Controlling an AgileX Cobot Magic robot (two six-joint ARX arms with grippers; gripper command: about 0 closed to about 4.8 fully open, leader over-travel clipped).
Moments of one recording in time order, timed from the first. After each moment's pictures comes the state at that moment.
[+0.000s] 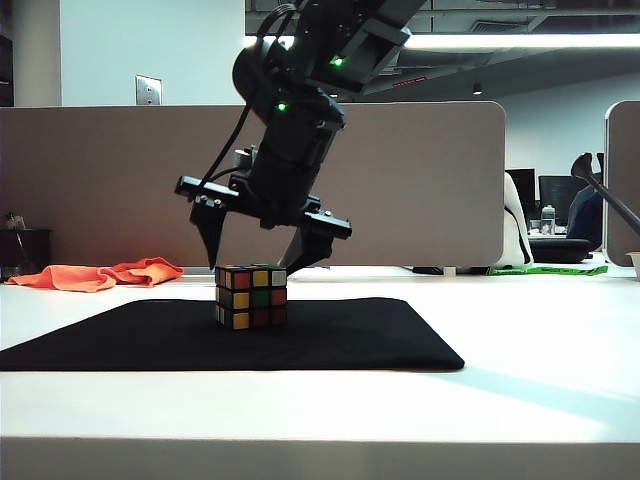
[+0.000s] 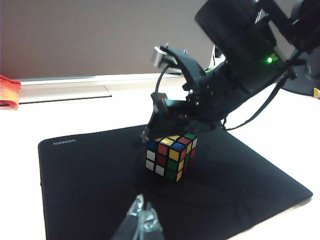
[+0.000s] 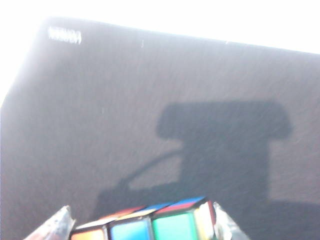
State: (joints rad) left arm -0.13 0.01 0.00 0.03 0.35 -0.04; right arm 0.73 2.16 1.74 -0.36 0.07 0.47
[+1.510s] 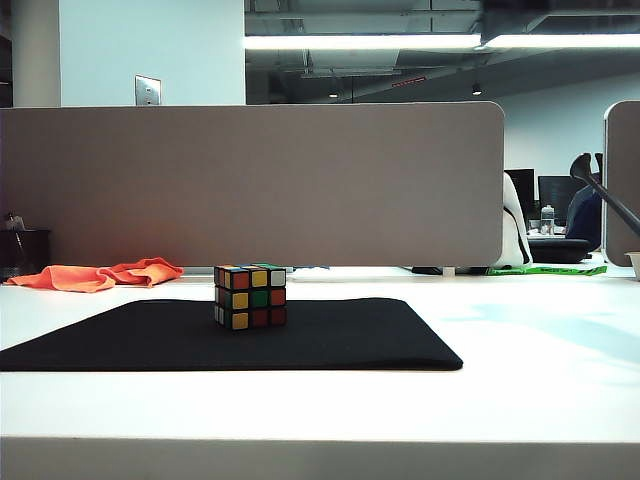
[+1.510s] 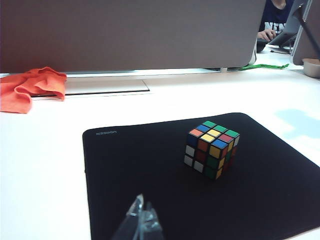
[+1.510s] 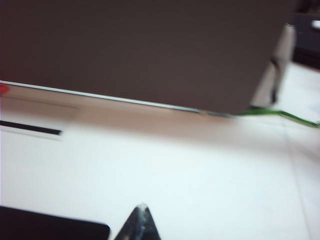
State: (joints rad) left arm -0.13 0.01 0.00 0.01 0.20 -0.02; right arm 0.30 1.47 1.43 -0.28 0.15 0.02
